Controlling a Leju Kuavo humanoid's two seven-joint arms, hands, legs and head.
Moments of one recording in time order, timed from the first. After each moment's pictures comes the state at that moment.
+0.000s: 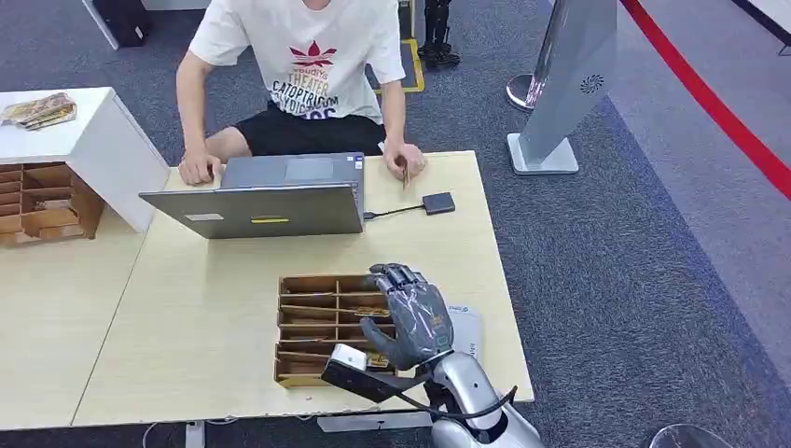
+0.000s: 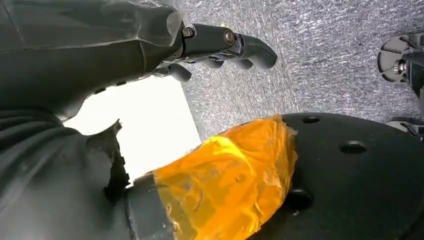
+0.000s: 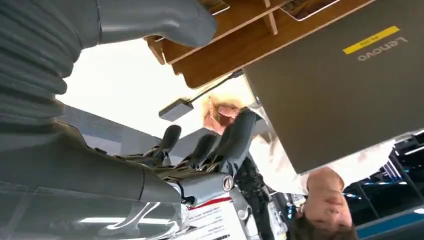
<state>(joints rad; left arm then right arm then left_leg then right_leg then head) -0.07 0.01 -1.28 -0.15 1.21 0.13 0.21 -0.27 0.01 0.82 -1.28 0.97 -0.44 0.08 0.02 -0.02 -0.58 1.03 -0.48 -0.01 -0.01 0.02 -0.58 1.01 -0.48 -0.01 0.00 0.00</state>
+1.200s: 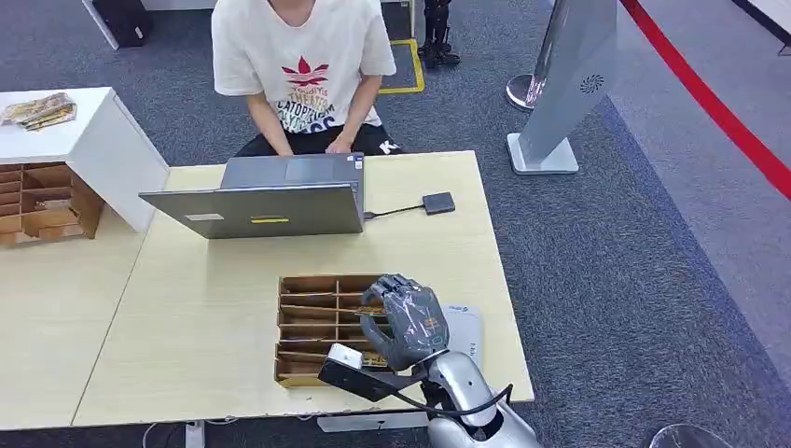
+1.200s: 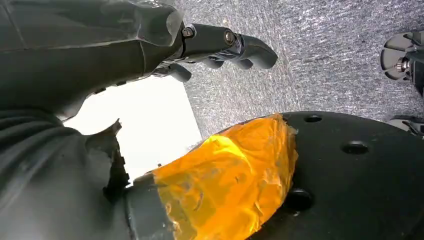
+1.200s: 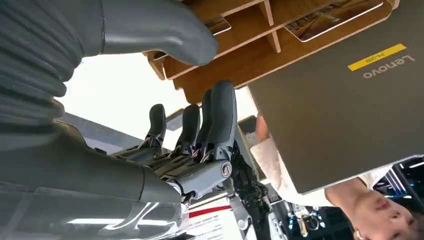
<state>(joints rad) -0.07 0.01 -1.28 -0.15 1.23 0.13 0.22 -0.28 0.03 0.82 -1.25 0.96 -0.42 0.08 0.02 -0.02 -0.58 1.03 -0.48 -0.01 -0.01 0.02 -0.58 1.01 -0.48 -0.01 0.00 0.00</state>
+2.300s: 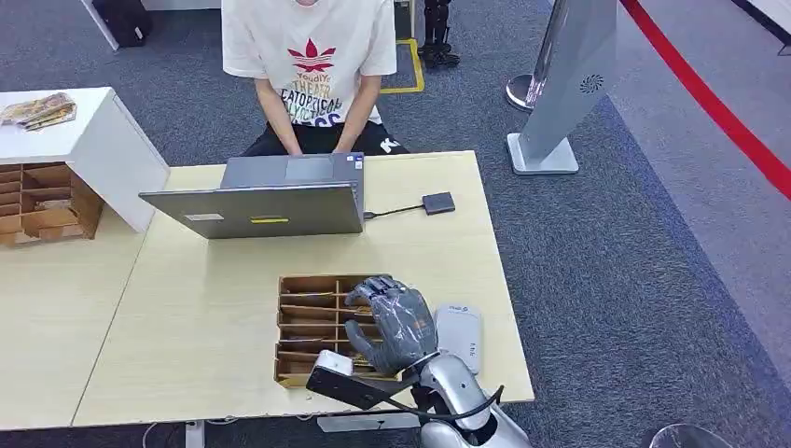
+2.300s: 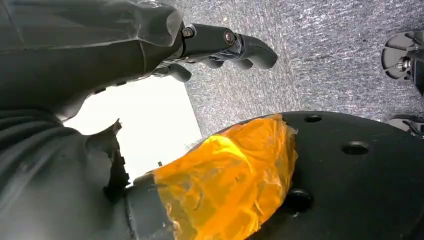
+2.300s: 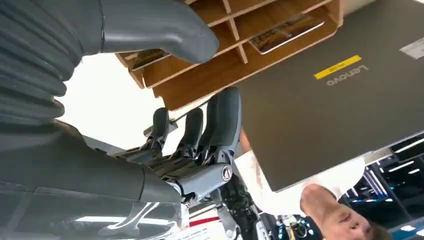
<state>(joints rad) -0.07 0.01 -1.28 -0.15 1.25 0.13 0.22 -0.26 0.05 0.84 -1.29 0.92 -0.38 0.05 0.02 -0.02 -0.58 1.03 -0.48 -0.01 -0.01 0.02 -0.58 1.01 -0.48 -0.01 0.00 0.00</state>
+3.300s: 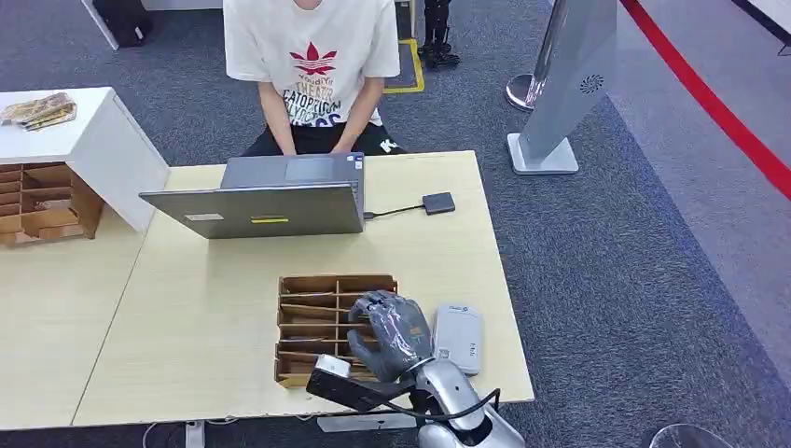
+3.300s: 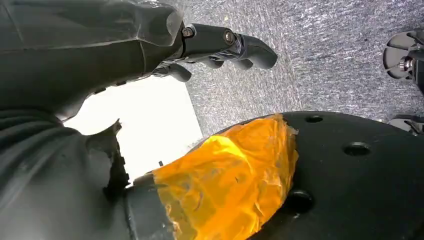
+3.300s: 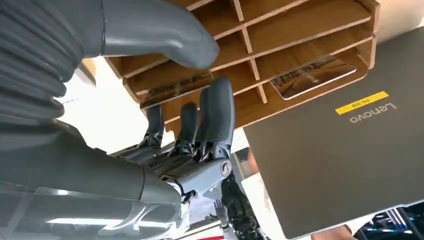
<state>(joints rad) -0.08 0.01 -1.28 -0.15 1.25 0.13 0.23 -0.27 0.06 0.85 -1.20 0.91 -0.37 0.07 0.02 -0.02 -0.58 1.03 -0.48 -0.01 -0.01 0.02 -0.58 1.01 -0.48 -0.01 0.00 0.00</state>
